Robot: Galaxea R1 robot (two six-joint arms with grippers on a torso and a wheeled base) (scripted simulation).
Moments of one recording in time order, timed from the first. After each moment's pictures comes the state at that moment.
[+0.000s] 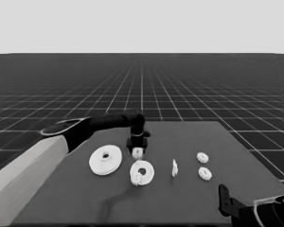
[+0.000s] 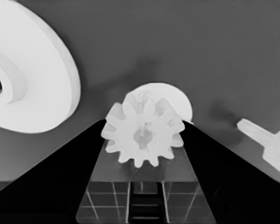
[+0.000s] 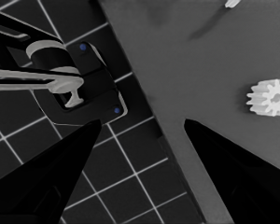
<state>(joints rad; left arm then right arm) -0.02 3.06 -1.87 0.14 1.51 -1.19 -0.35 1.76 -0.39 -0.70 -1.18 0.32</state>
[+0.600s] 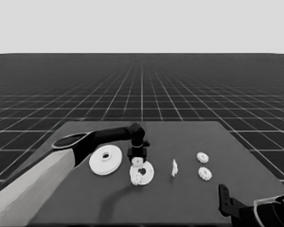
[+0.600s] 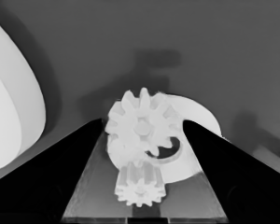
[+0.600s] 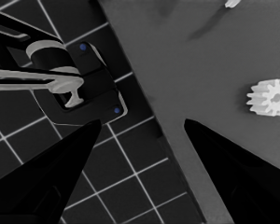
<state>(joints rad) 0.12 3.11 -2.00 0.27 1.44 -1.12 -0.35 1.76 -0.39 -0.70 -1.18 0.32</state>
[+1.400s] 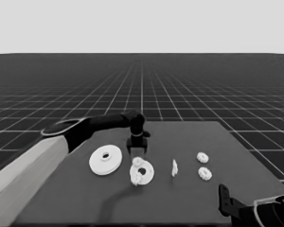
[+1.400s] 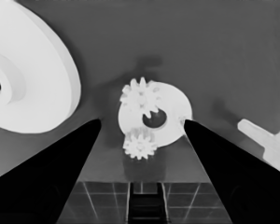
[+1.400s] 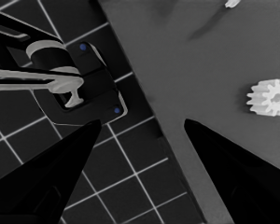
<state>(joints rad) -0.02 3.07 -1.88 0.14 1.51 -1.19 -0.35 1.76 -0.39 -0.70 -1.18 0.32</state>
